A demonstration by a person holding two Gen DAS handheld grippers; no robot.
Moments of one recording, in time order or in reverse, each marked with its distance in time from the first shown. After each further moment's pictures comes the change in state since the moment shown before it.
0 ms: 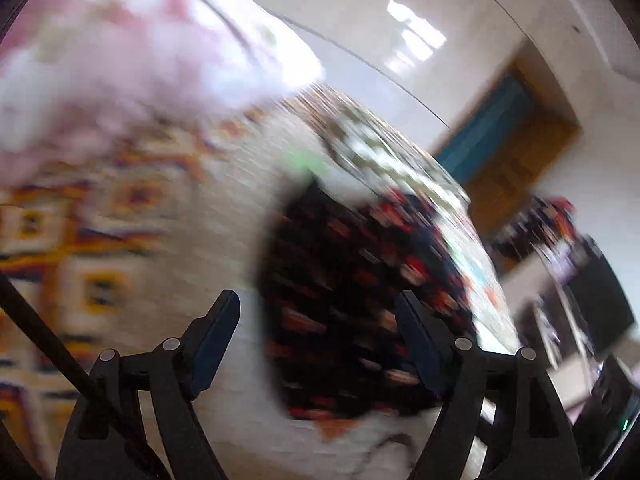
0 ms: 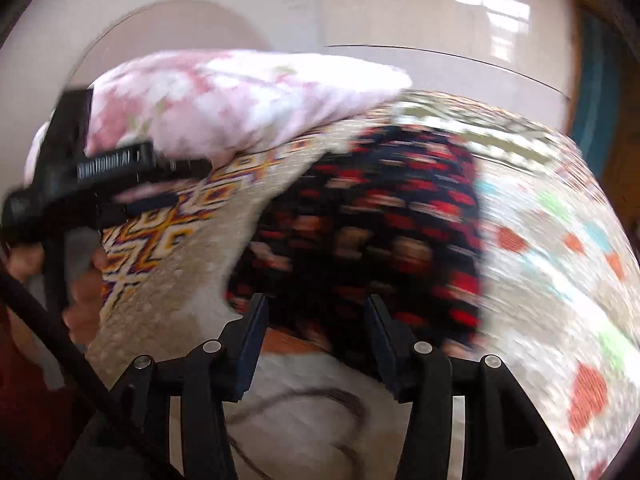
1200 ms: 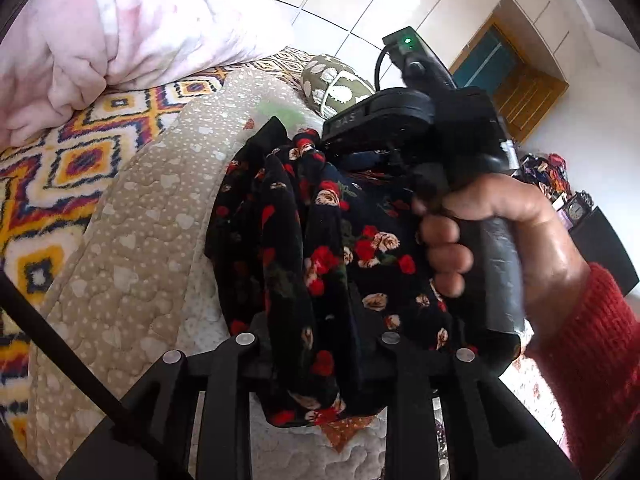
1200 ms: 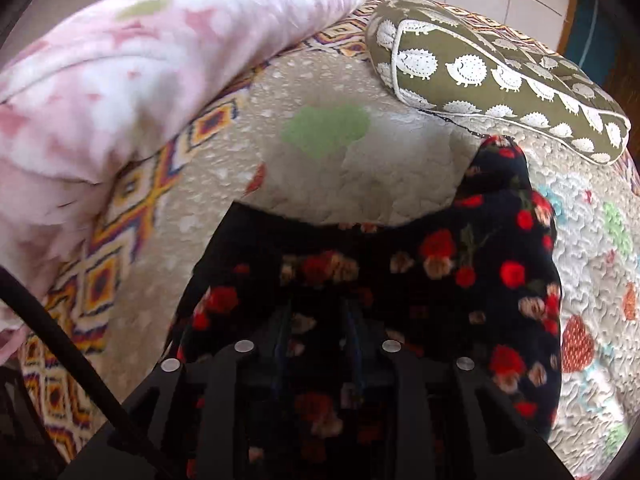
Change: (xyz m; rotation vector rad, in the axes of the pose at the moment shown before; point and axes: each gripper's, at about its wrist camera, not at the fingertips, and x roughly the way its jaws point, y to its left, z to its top) left arm 0.039 0.000 -0.031 0.075 0.053 0.013; right arm 0.273 0.024 0.184 0.069 0.363 -0.079
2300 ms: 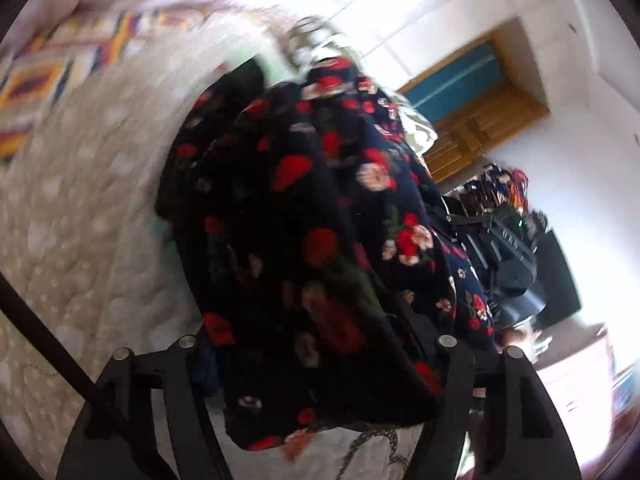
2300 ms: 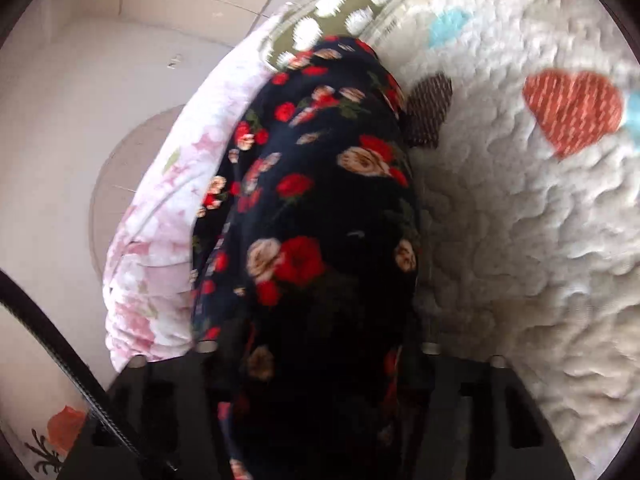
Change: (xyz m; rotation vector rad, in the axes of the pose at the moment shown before) left arm 0.038 0.007 0.000 -0.104 0.111 -0.211; right arm -0.036 -0.161 -0.126 0.513 -0.139 0.740
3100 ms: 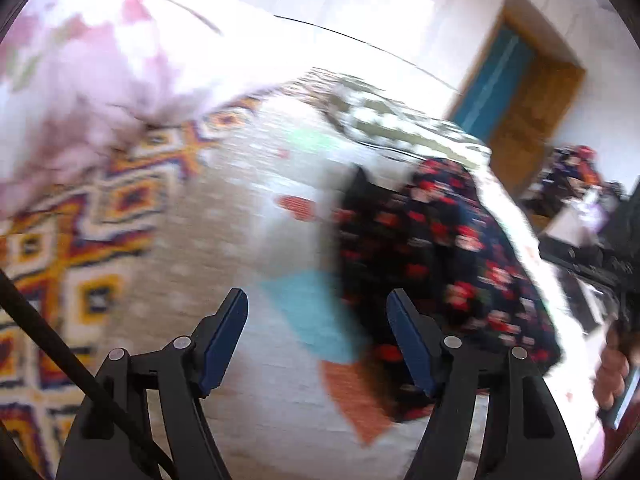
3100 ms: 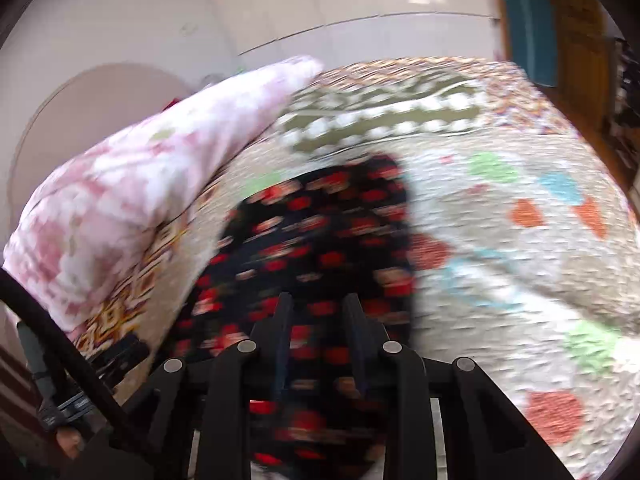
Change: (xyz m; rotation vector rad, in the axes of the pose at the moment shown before) left arm -0.055 -0.019 -0.006 0.161 -0.192 0.426; right arm -0.064 0.108 -0.046 -0.451 -0.112 -0.521
